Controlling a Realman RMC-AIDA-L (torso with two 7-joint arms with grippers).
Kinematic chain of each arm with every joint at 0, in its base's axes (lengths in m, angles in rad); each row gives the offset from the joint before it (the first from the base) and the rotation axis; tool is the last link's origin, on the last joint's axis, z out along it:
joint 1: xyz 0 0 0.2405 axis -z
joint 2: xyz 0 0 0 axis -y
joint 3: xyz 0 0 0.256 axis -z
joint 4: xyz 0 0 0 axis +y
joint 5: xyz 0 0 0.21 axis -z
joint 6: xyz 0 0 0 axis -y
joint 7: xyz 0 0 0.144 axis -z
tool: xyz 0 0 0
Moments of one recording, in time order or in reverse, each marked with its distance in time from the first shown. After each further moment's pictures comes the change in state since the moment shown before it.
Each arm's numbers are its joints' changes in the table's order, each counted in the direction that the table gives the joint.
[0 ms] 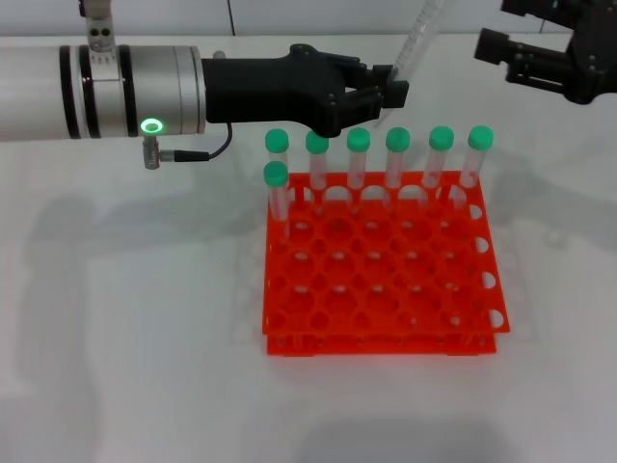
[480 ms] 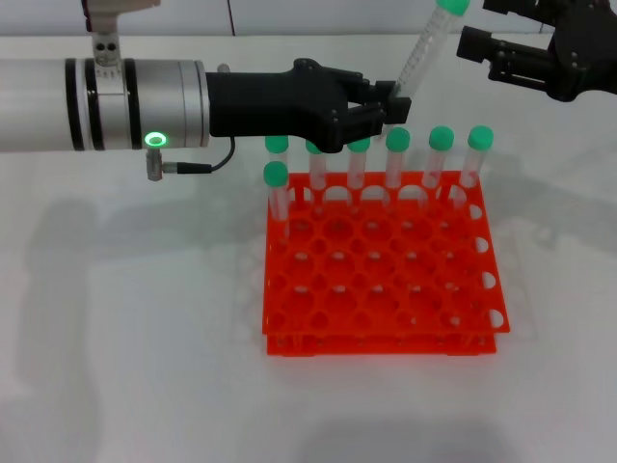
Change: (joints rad) left arm -0.009 0.004 -0.022 -0.011 0.004 0.000 -0.018; right arm -0.009 -0.001 0.052 0.006 -0.035 -0.028 0.000
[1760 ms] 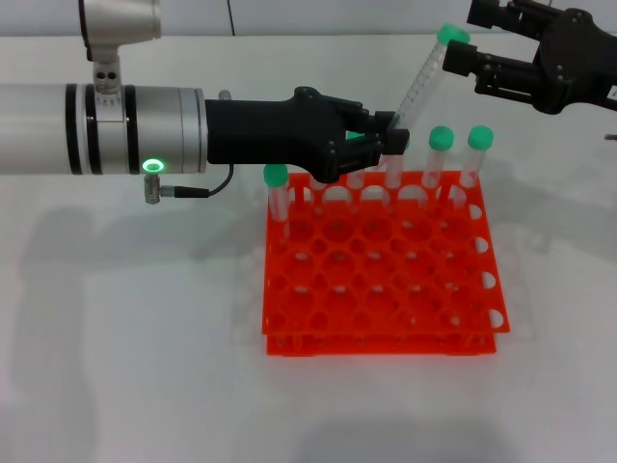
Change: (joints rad) left arm -0.023 0.001 -0.024 -0.019 -0.002 -0.025 -0.034; right arm -0.005 0.000 0.036 0.034 -0.022 0.002 0.004
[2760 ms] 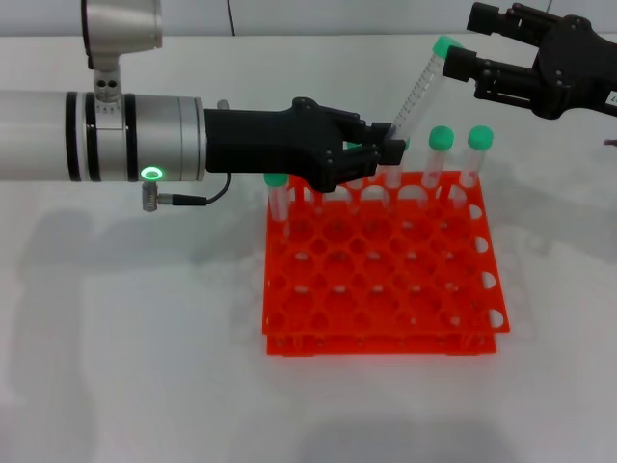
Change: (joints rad) left arm -0.010 -0.001 -0.014 -0.001 -0.007 0.004 0.010; right arm 0.002 0.000 0.002 0.014 0.001 -0.002 0.002
